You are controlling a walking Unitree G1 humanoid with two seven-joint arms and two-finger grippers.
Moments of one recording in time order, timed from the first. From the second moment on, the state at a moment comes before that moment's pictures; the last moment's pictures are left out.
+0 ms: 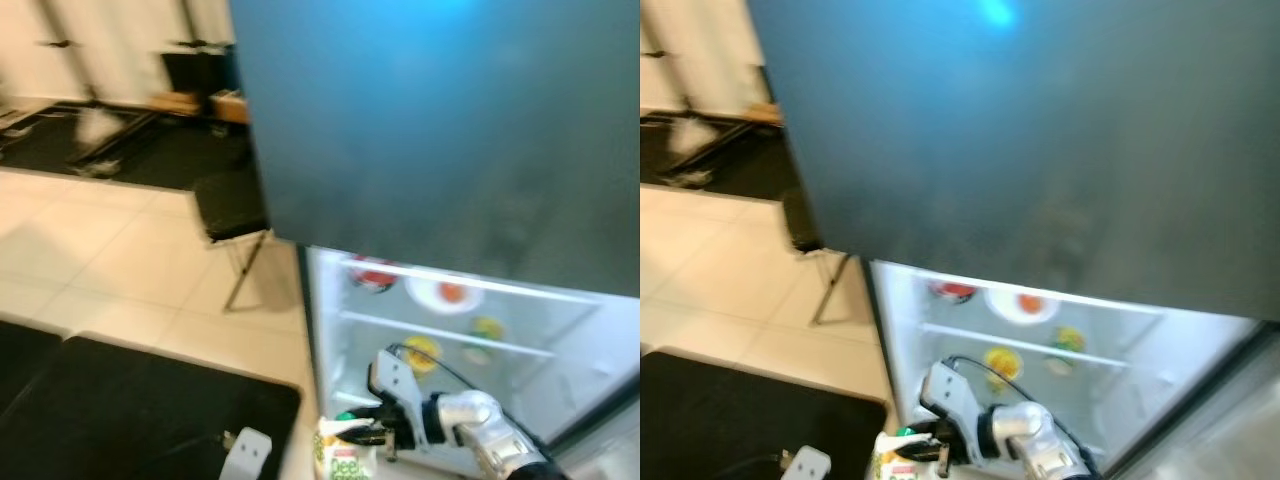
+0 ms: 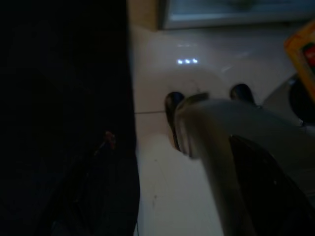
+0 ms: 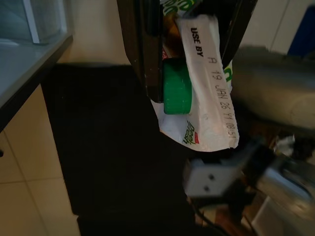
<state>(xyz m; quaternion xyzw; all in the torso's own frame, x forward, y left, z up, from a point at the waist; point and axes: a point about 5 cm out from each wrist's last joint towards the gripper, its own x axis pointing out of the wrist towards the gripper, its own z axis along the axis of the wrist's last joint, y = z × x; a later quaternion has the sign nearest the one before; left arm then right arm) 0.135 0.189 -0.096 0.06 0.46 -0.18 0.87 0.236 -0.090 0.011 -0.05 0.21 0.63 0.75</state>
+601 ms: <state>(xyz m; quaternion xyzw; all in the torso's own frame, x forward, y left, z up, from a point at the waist) 0.136 0.189 -0.095 0.06 0.46 -0.18 0.87 0.256 -0.085 0.011 -0.08 0.20 0.55 0.81</state>
